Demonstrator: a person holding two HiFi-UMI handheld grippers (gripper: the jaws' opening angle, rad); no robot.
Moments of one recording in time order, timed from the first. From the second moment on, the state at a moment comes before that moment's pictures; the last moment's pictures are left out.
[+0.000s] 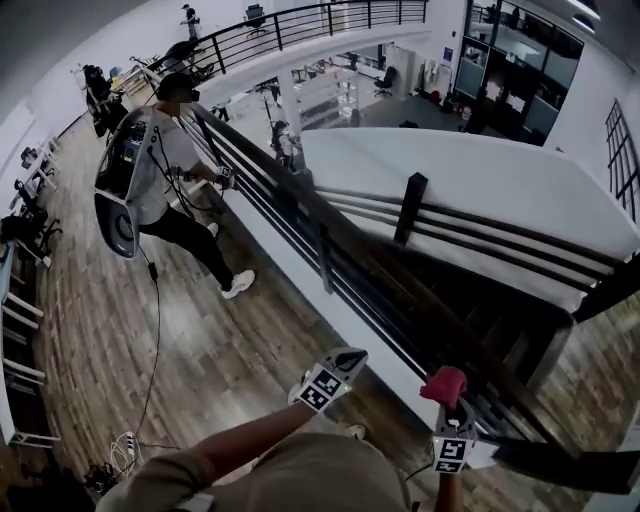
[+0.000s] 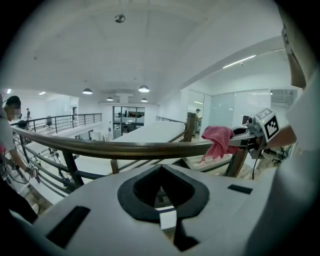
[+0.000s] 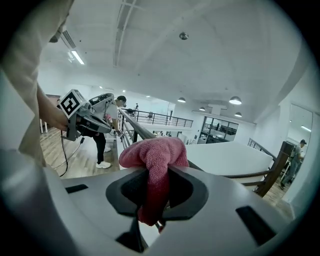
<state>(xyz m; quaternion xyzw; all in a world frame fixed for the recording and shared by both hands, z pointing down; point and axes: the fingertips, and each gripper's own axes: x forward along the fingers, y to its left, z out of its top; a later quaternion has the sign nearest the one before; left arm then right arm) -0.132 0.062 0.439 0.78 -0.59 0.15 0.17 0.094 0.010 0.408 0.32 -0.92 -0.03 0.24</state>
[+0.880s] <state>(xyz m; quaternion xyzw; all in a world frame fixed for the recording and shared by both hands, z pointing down) -0.189 -0.057 0.435 0.80 -0.56 0.15 0.16 0.044 -0.070 0.405 0.35 -0.90 0.00 0.25</state>
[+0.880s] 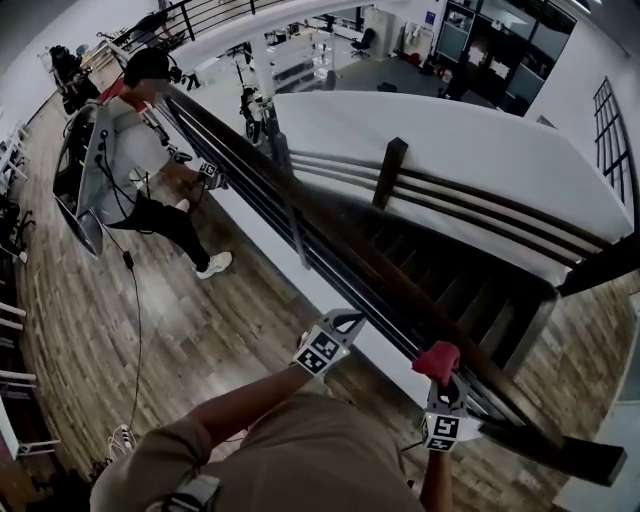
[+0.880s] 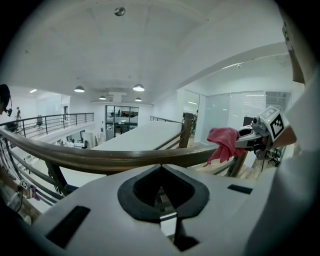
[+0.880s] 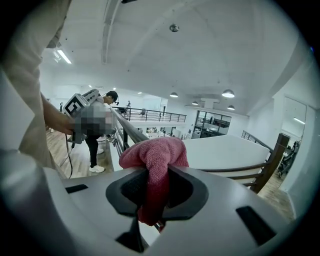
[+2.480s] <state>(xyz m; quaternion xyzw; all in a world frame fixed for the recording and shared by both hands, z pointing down) -0.564 -0.081 0.481 0.62 -0.73 0.16 0.24 -0.536 -0.190 0.544 0.24 -0.89 0.29 0.25</state>
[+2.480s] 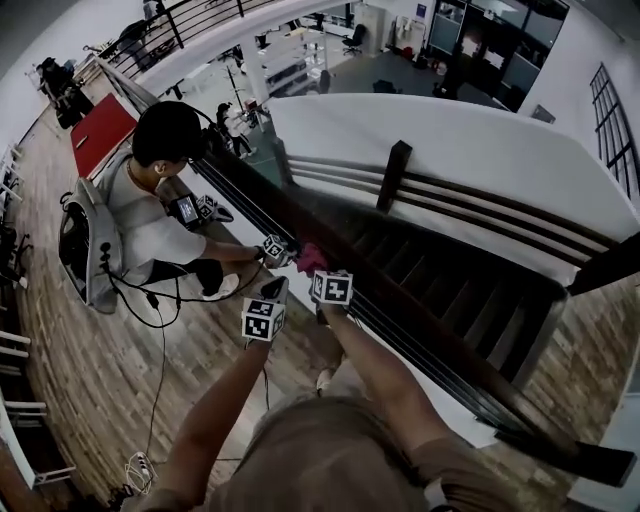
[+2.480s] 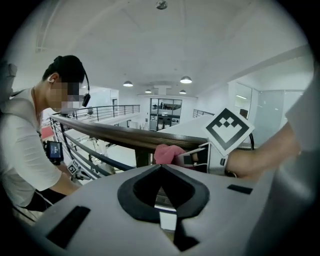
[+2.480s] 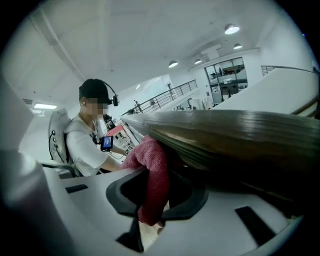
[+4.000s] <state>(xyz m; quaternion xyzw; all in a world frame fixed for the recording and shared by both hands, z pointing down) -0.038 -0.107 0.454 0.86 -0.43 0.22 0.16 0.130 -0.141 0.507 0.51 -0.76 0.37 0.16</state>
